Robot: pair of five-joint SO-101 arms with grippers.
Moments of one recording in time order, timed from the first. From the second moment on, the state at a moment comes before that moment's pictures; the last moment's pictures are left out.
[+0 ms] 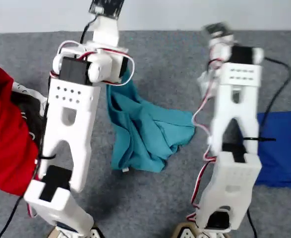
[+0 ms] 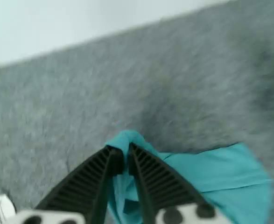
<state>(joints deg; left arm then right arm) 10.3 9.8 -28.4 80.0 2.3 -1.1 27.9 -39.9 100.5 16.9</state>
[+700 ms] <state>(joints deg) 8.3 9.9 -14.6 72.0 2.3 -7.2 30.9 -18.9 81.8 18.5</state>
